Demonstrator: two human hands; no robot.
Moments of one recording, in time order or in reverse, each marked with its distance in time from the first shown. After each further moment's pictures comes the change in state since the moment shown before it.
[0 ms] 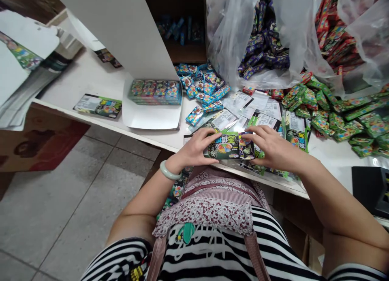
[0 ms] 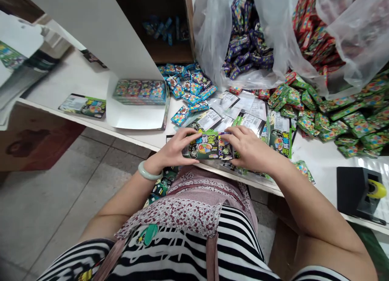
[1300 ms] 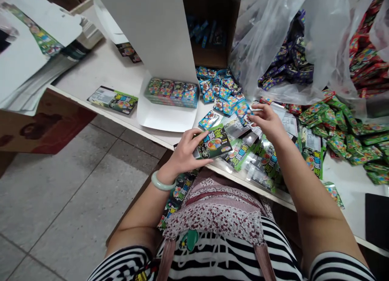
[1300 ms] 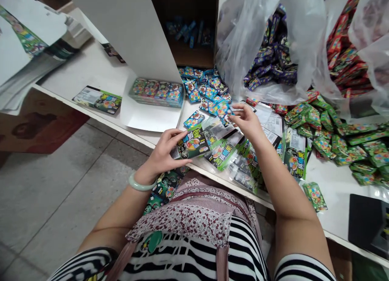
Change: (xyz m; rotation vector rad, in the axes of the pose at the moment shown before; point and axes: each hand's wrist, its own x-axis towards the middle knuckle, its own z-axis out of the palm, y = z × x) left_hand -0.046 -0.013 -0.036 0.124 0.207 -0.264; right_hand 0.128 0.064 0.046 0.920 0.442 0.502
